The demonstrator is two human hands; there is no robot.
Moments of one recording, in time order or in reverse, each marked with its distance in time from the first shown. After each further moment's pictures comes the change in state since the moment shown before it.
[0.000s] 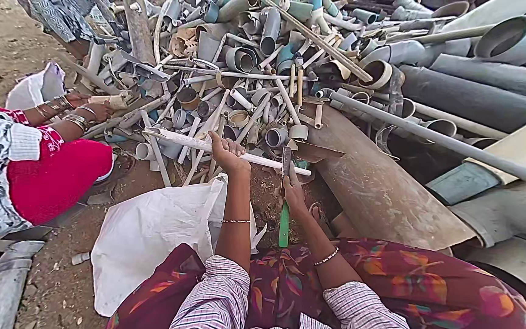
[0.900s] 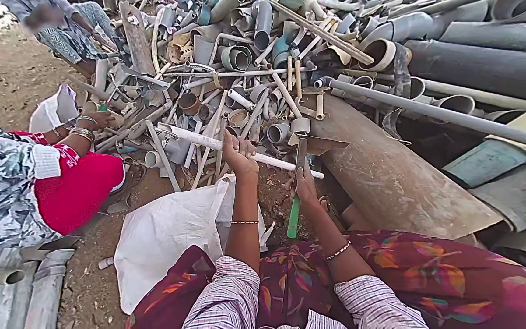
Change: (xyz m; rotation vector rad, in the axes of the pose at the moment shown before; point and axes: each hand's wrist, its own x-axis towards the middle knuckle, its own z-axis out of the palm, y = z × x) left_hand -0.013 -0.014 0.000 -0.013 -0.281 -0.058; right_hand 0.005 -0.002 -0.015 -0.004 0.058 -0.053
